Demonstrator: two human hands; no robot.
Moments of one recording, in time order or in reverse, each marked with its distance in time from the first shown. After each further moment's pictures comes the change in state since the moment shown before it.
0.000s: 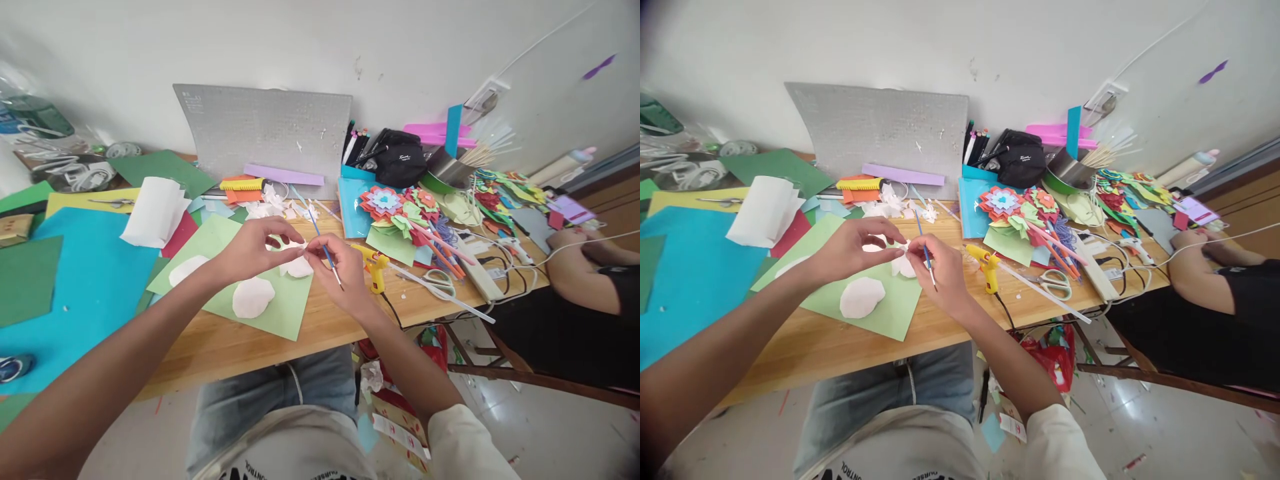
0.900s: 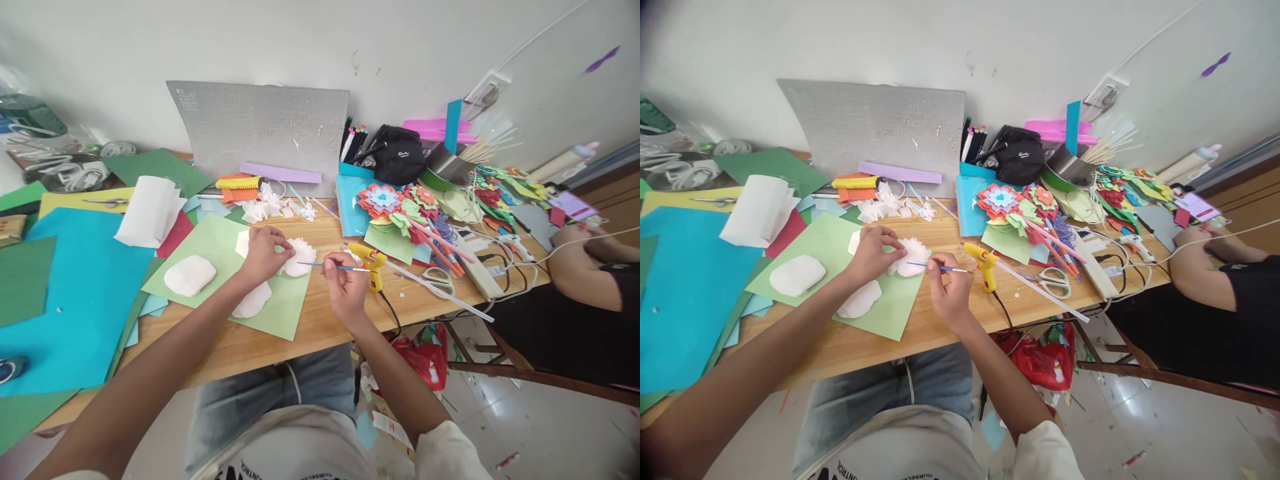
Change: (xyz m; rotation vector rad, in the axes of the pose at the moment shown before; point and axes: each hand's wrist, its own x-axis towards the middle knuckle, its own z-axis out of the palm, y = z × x) left_hand 0.012 -0.067 0.052 0.337 0.261 -0.276; right_hand -0.040 0.038 0.004 -0.071 0.290 -0.019
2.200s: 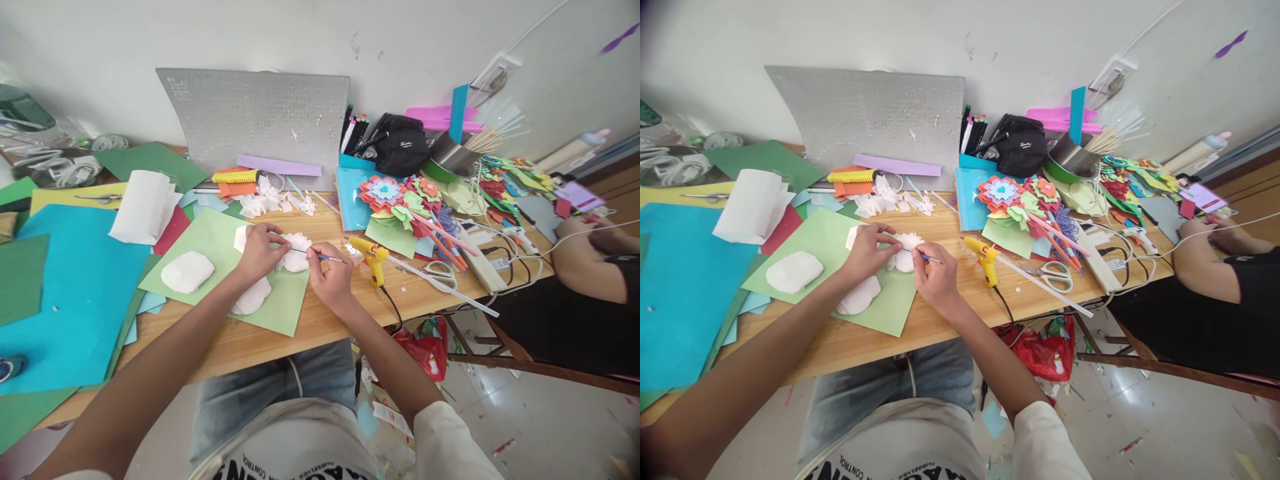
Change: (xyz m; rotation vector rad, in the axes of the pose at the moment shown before) left_hand -0.001 -0.013 0.003 -0.032 0.007 0.028; right_hand 0.011 0.014 0.024 -0.183 -0.075 -0.141
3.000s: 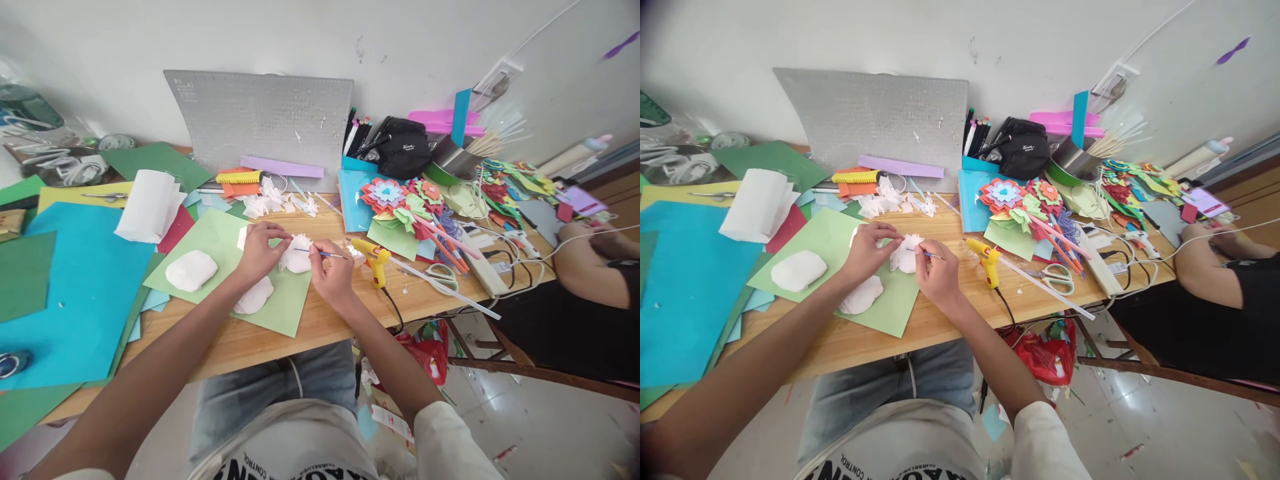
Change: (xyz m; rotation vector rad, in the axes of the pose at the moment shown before) left_hand -0.003 0.008 -0.007 -0.031 0.072 0.051; right_hand 0.005 0.001 0.002 -0.032 -0.034 0.013
